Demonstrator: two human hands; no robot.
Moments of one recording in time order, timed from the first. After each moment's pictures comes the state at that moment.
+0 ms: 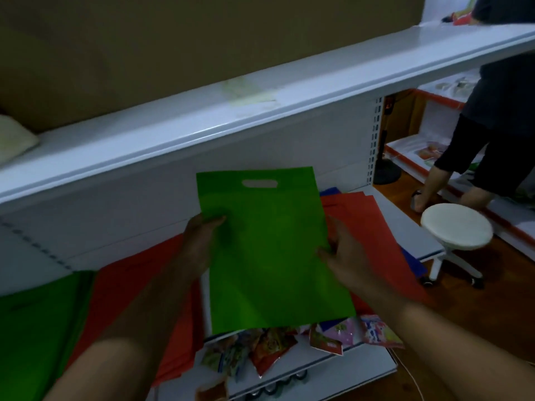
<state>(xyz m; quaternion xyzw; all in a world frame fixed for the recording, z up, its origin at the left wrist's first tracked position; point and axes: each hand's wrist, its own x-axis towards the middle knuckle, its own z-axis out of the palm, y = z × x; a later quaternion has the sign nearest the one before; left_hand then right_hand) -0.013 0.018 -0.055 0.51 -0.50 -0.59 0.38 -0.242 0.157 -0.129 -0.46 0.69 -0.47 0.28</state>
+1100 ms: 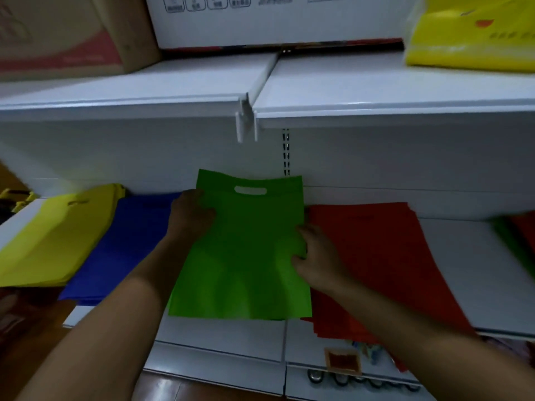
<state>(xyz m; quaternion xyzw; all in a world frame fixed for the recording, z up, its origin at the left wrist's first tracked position) 0.547 -0.063 -0.072 0.75 -0.58 -0.19 0.26 0.293 0.016 -0.118 -0.70 0.61 -0.27 0.28</state>
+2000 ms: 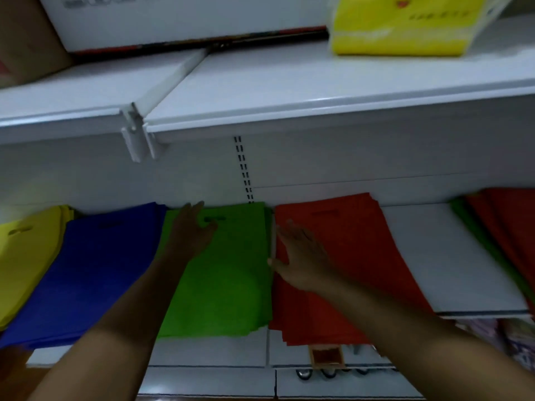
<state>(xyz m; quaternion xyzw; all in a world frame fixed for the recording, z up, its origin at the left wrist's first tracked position) 0.478 -0.076 -0.101 0.70 -0.66 -0.21 0.20 0.246 0.005 -0.129 -0.73 0.63 -0.14 0.23</state>
